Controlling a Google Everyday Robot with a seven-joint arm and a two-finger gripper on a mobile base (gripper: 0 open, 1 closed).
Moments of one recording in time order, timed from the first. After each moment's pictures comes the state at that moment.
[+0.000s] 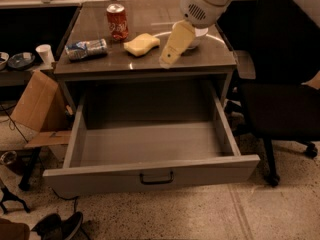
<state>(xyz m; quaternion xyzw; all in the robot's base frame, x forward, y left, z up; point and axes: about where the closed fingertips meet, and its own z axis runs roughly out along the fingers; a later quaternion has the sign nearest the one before) 0.618 -0.063 0.972 -0.50 0.82 0.01 0.28</state>
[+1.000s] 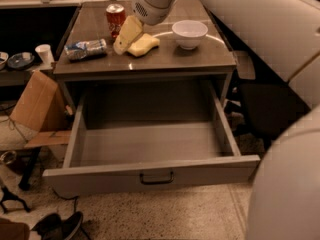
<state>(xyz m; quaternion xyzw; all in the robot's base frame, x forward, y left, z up) 0.703 0.031 0.949 -0.41 0.86 0.03 0.30</state>
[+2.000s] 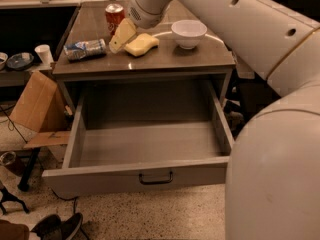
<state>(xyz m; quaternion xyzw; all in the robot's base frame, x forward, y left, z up) 0.737 0.053 0.927 -0.38 0.87 0.05 0.31</state>
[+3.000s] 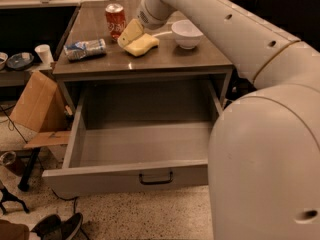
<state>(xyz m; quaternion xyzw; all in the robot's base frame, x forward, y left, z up) 0.808 0.040 0.906 -0.35 0.86 0.06 0.37</state>
